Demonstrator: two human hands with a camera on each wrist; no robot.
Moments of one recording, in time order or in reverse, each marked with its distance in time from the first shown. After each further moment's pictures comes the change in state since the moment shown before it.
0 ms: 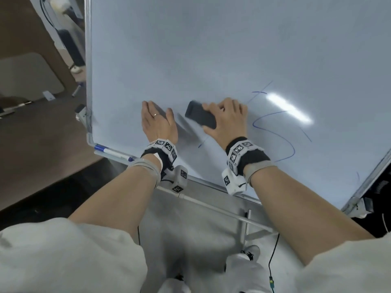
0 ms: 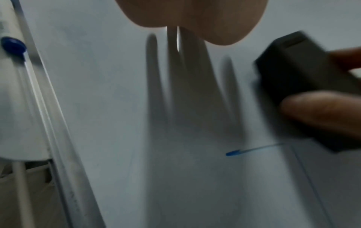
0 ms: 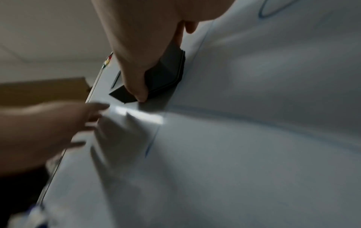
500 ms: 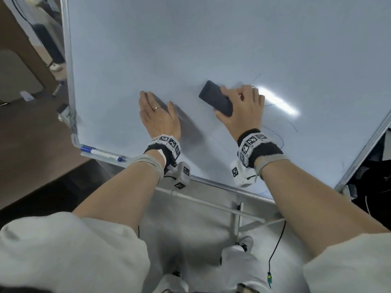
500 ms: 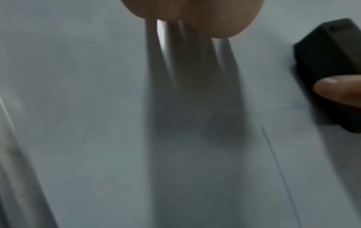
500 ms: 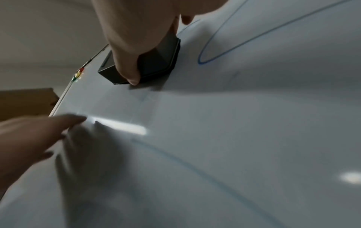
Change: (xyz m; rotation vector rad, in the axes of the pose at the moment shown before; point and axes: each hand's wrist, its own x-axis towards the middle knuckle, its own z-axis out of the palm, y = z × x) left_hand -0.014 0.026 0.017 0.012 0.049 0.106; right_hand -0.008 0.044 -0.025 -0.038 0.139 0.129
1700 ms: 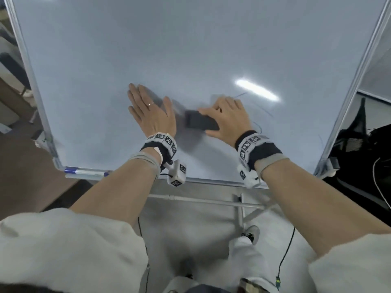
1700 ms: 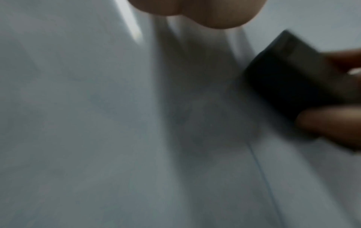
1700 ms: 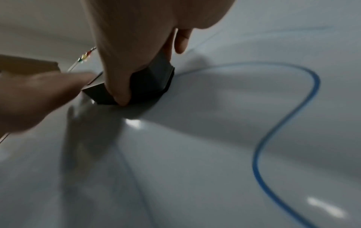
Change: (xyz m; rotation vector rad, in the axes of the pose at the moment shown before) left_hand -0.007 0.057 0.025 0.016 0.042 0.171; right_hand -0.028 0.051 -0.017 -0.041 -0.220 -0.196
